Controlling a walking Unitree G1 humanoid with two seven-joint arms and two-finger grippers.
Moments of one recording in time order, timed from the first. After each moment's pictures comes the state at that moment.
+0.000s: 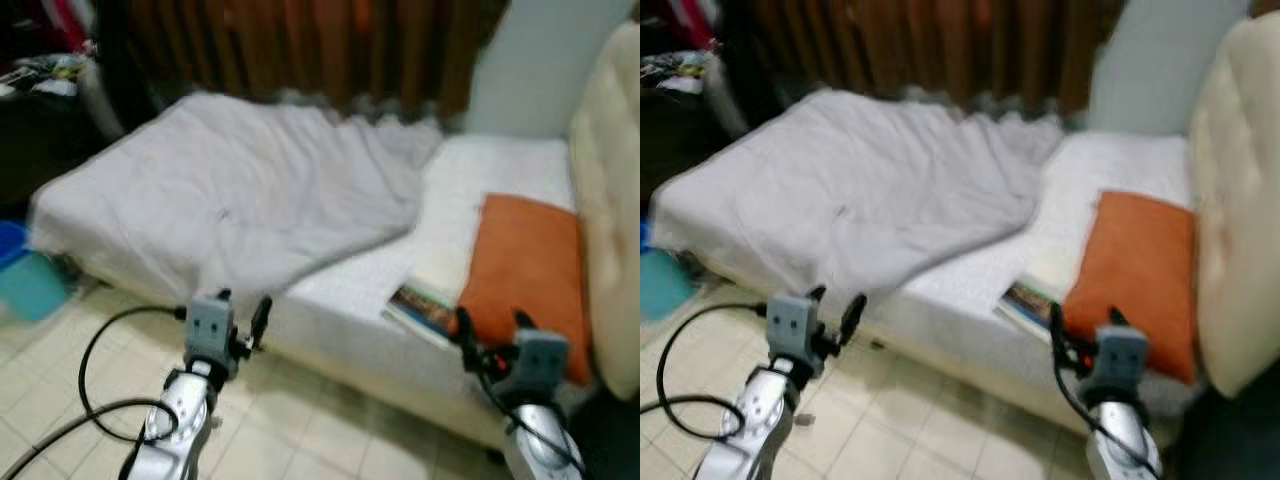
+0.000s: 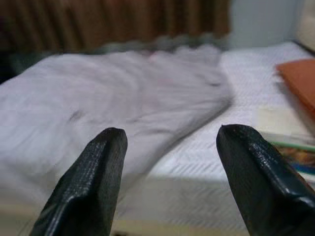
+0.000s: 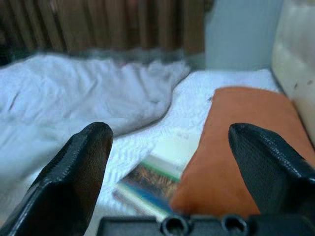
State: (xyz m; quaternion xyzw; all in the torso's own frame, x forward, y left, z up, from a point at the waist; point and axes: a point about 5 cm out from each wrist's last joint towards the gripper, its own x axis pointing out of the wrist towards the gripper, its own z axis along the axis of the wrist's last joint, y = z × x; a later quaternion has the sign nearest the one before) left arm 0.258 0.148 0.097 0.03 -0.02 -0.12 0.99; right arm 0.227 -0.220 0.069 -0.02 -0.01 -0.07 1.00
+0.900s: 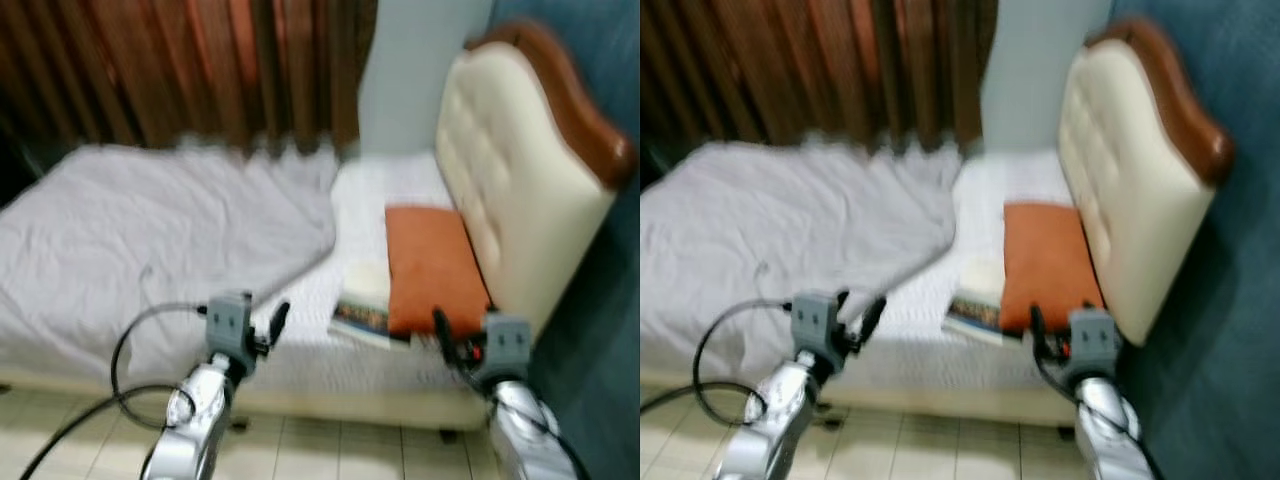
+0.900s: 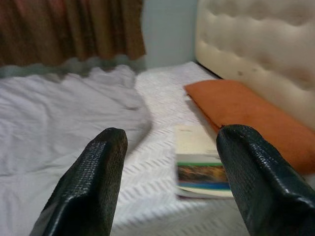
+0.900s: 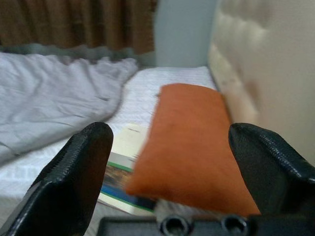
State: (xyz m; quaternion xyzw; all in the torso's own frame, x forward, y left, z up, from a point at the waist) left arm 0.276 0.139 0.078 -0.01 0.02 -0.15 0.99; right arm 0.268 -0.196 0.065 -0.04 0.03 0.01 1.00
